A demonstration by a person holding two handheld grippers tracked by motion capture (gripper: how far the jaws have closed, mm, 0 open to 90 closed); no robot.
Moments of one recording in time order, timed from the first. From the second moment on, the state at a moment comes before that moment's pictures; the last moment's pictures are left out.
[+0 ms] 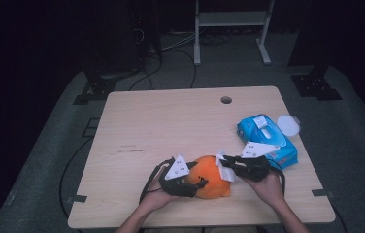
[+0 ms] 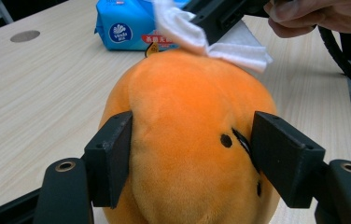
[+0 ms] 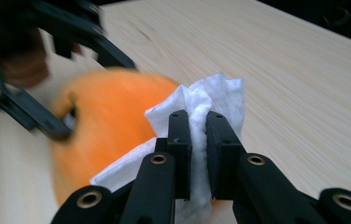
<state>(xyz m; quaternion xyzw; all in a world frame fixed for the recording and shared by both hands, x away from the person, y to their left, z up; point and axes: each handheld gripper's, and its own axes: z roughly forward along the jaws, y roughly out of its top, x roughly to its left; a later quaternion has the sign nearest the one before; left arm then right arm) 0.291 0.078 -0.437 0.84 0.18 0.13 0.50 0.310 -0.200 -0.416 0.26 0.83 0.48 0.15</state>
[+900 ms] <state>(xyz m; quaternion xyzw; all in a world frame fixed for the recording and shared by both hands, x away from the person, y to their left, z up) 0.292 0.073 -0.443 0.84 0.18 0.15 0.48 0.298 -0.190 -0.417 0.24 0.83 0.49 0.14</state>
